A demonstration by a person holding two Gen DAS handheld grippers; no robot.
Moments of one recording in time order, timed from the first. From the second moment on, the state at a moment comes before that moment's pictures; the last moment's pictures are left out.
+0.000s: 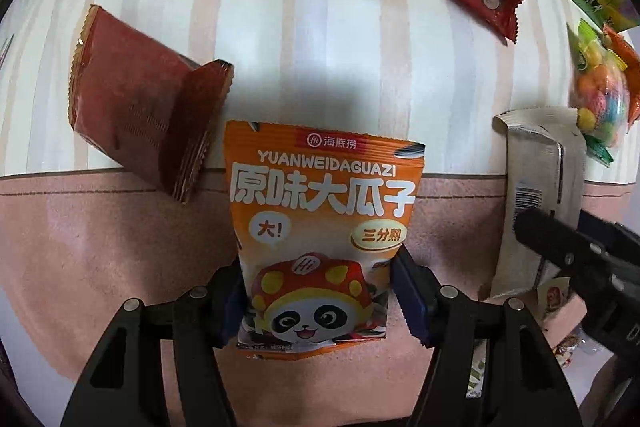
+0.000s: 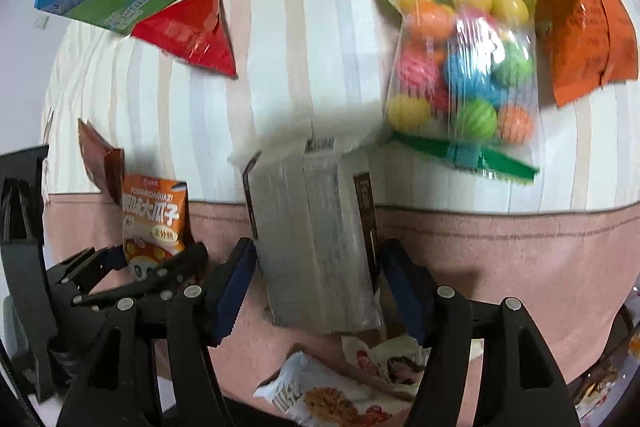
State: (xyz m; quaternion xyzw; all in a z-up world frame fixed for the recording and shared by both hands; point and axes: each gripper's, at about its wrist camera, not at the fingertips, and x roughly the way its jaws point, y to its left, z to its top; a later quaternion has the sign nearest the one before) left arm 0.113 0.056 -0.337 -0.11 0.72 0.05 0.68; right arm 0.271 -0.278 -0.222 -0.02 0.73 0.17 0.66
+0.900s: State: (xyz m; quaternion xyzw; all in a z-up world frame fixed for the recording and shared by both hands) left arm 0.246 0.078 -0.095 -0.16 0.55 0.00 0.82; right arm 0.402 -0.309 0.004 0.06 0.57 0.23 0.78
